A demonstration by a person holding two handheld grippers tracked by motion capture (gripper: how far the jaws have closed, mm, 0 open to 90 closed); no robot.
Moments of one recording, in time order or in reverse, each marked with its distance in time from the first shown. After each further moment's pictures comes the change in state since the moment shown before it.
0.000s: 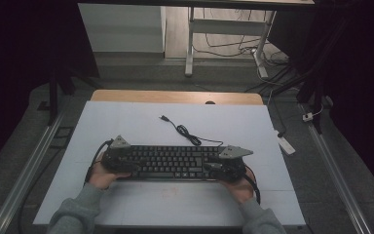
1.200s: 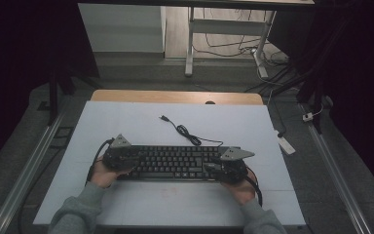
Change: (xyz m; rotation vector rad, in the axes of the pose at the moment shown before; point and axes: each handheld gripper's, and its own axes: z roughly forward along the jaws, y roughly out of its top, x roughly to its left) left arm 0.000 0.003 0.006 -0.040 -0.013 0.023; right arm -0.001 -0.005 -0.001 0.013 0.000 -0.003
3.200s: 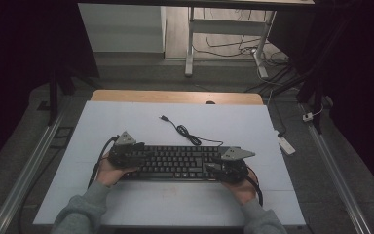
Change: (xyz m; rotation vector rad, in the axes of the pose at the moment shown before) left arm -0.009 0.012 -0.001 -0.032 -0.011 -0.012; right arm -0.002 -0.001 -0.001 0.002 -0.005 0.004
